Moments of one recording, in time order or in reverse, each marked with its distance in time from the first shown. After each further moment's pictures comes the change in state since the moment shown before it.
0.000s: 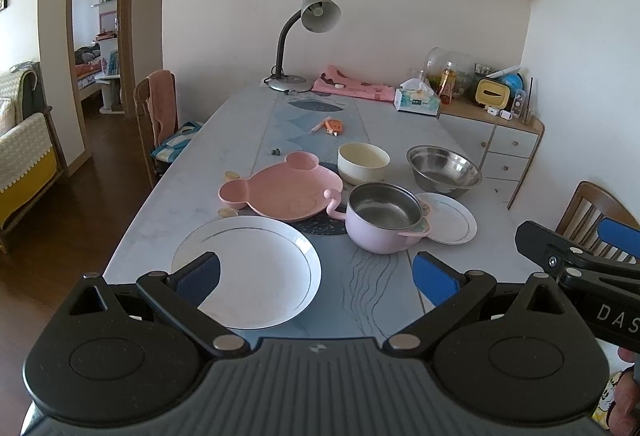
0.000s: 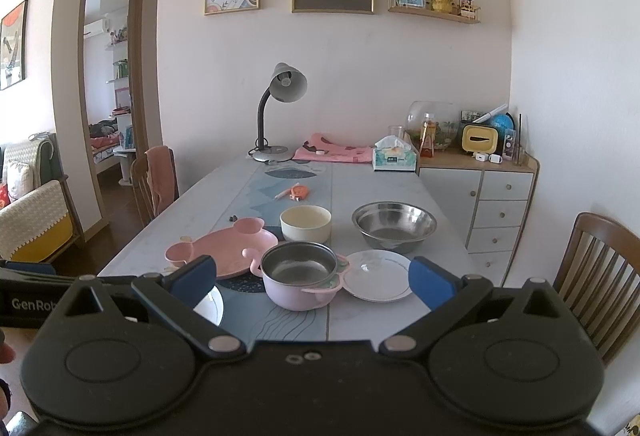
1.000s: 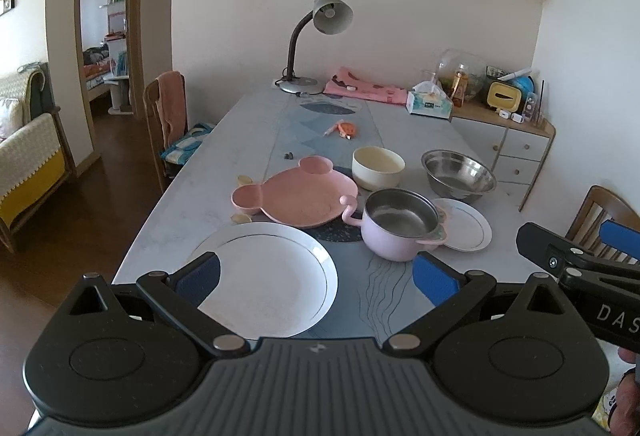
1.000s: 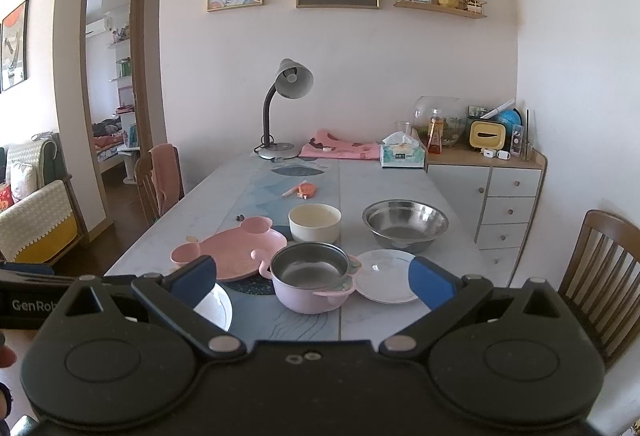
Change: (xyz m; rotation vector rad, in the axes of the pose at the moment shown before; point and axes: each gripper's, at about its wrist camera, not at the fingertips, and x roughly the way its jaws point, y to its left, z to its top) left arm 0.009 0.013 0.009 -0.014 0.000 0.023; right arm 0.009 0.004 0.002 0.003 0.009 0.011
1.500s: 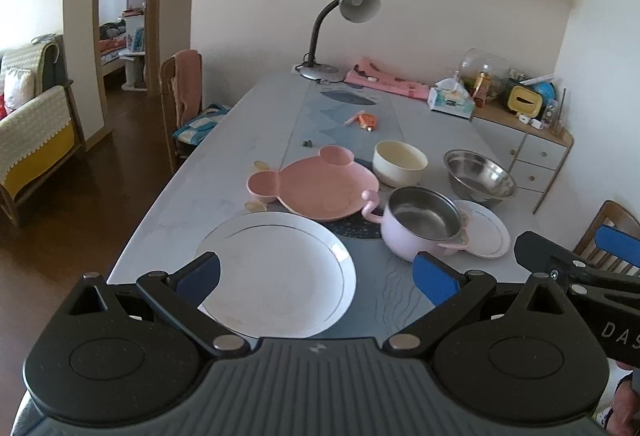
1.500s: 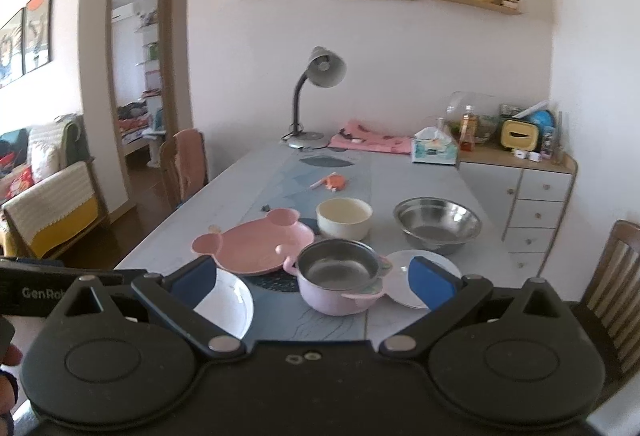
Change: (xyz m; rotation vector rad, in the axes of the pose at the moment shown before) left arm 0.029 0.017 0.004 -0.074 0.038 0.036; right arm 0.040 0.019 0.006 -0.064 0.043 0.092
